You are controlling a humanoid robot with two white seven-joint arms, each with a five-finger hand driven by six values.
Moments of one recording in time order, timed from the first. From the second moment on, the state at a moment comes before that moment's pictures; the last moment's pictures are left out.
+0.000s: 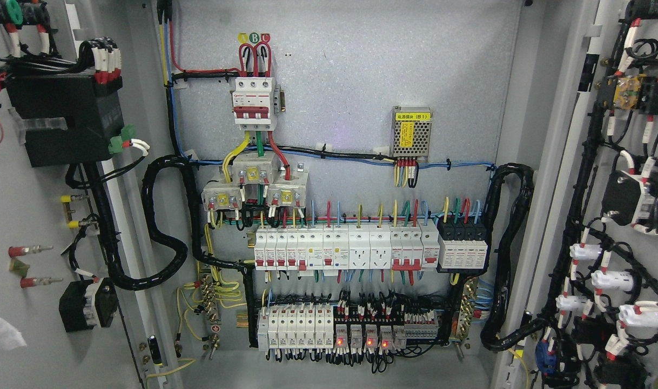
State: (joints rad) left arm 0.00 0.00 -0.21 0.00 0.18 -0.02 -0.13; right arm -0.81 0.00 1.01 -1.61 -0.74 0.06 0.41
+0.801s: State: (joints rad) left arm 0.00 0.00 -0.21 0.00 0.18 -0.02 -0.13; right arm -0.87 0.00 1.04 -1.56 -0.80 0.05 0.39
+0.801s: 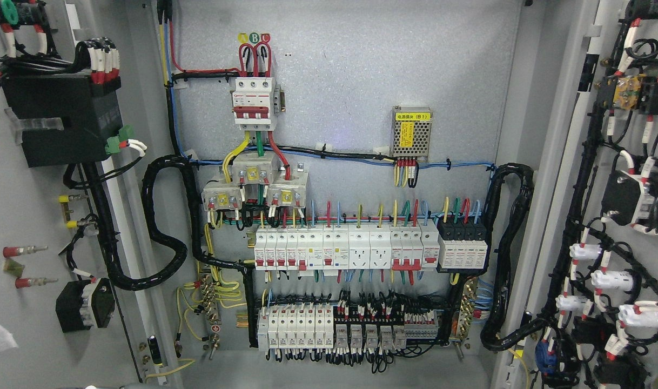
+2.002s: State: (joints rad) left arm 0.00 0.00 -0.21 0.00 0.18 -0.02 -0.13; right arm -0.97 0.00 1.08 -1.53 -0.90 0.05 0.35
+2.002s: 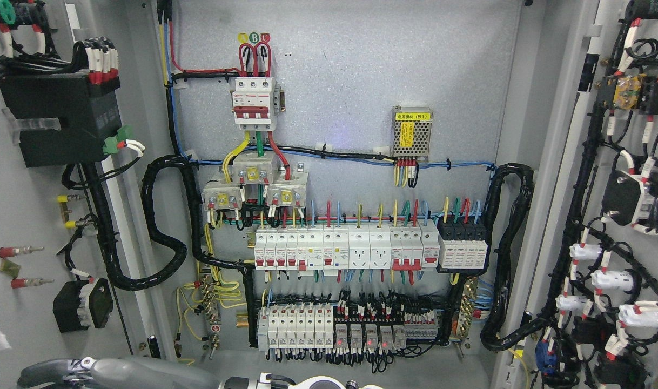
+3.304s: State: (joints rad) left arm 0.00 0.00 -0.21 0.00 0.18 -0.02 -0.12; right arm -1.09 0.00 1.17 -1.51 -0.96 0.05 0.35
